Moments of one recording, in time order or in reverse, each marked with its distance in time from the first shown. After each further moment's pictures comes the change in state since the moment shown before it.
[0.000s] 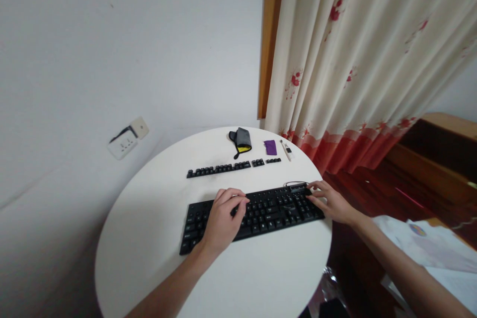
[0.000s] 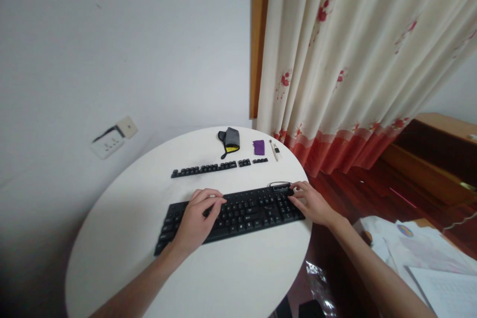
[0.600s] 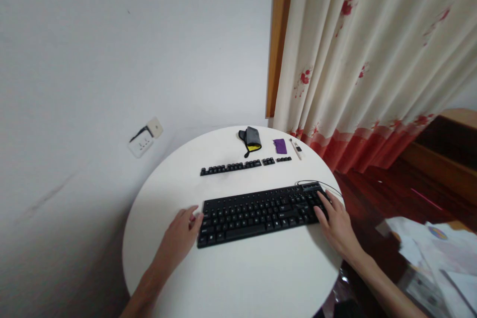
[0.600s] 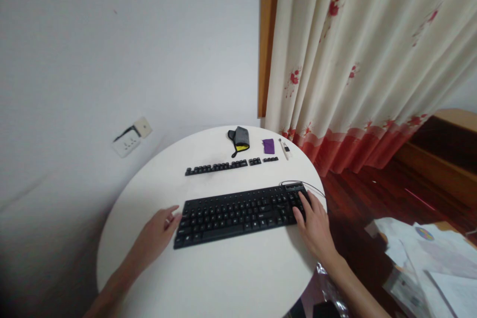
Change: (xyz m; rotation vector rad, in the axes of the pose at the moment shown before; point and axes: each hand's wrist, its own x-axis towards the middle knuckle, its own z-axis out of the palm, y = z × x) left_hand -0.070 -0.114 -0.087 0.414 -0.046 -0.439; right_hand -0.036 -0.048 0.082 -0.158 0.404 0.312
